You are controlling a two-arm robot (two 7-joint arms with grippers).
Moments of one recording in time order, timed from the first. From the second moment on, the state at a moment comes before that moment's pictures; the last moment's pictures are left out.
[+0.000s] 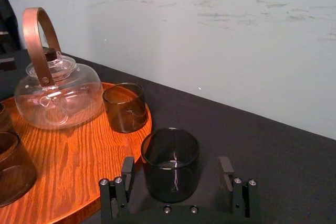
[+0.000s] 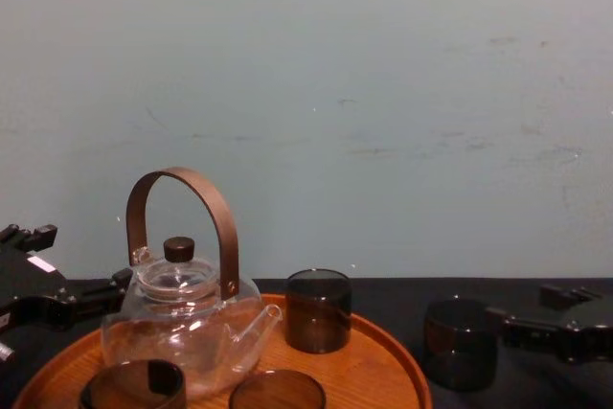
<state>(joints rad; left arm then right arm) -0.20 0.60 0.45 -1.41 -0.25 -0.12 0.03 0.31 0.40 -0.34 -1.18 0.41 -0.03 0.50</state>
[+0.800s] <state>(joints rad) -0.20 0.60 0.45 -1.41 -0.25 -0.12 0.03 0.41 0.36 -0.38 -1.07 0.36 -0.03 0.52</state>
